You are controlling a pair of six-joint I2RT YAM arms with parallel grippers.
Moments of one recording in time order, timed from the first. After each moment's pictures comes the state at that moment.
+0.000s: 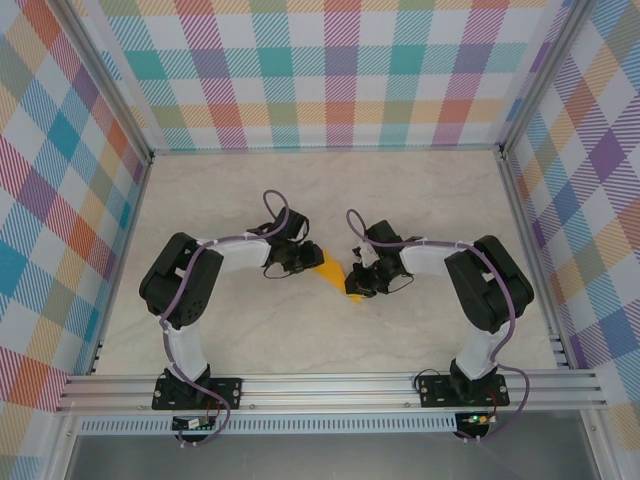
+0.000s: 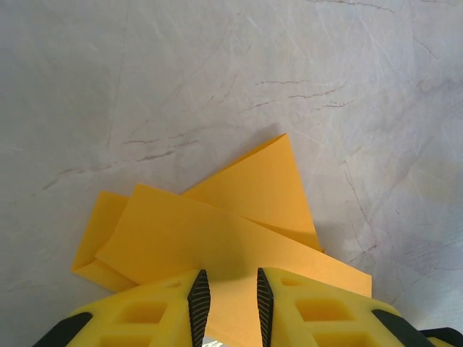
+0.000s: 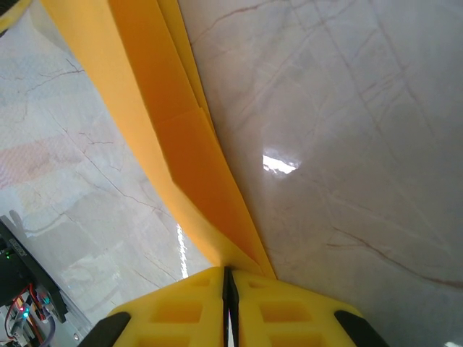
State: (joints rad) left arm -0.54 1.87 1.06 -0.21 0.28 -0.75; right arm 0.54 1.79 0.89 -0.37 -0.61 0.53
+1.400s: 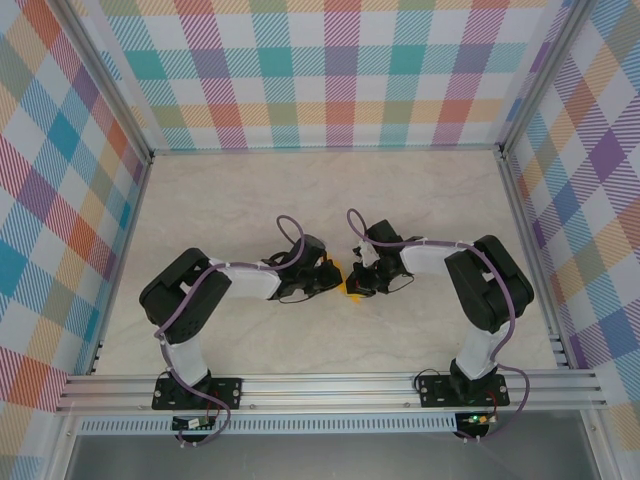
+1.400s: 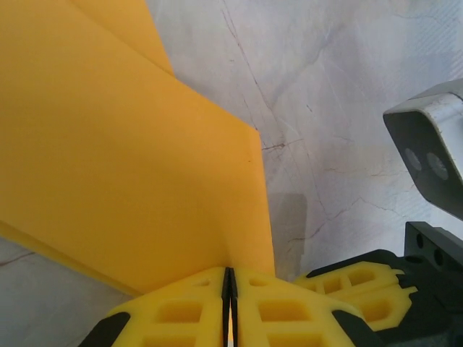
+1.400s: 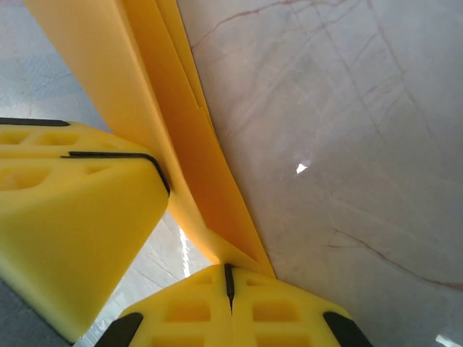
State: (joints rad) left arm -0.77 1.80 0.85 0.14 0.23 -1.01; right arm 0.54 1.79 0.89 -0.37 -0.62 0.53
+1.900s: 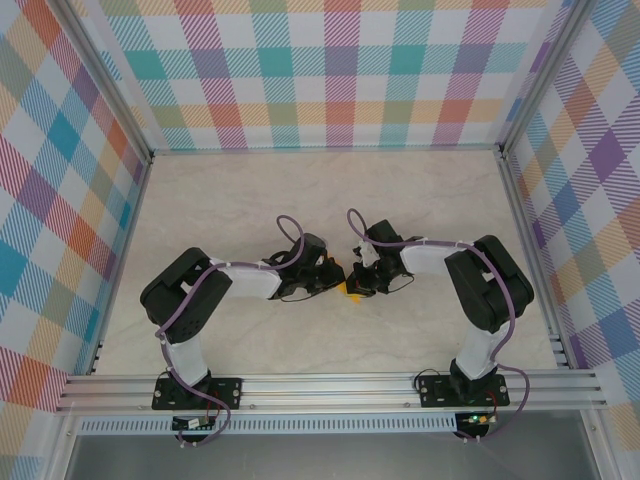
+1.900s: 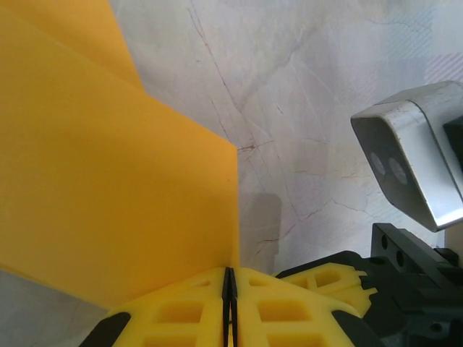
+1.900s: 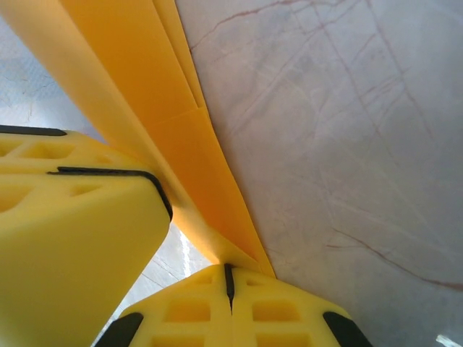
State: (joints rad) left arm -0.77 1.81 0.86 0.17 0.26 -1.05; right arm 0.54 1.79 0.89 -0.37 -0.62 0.53
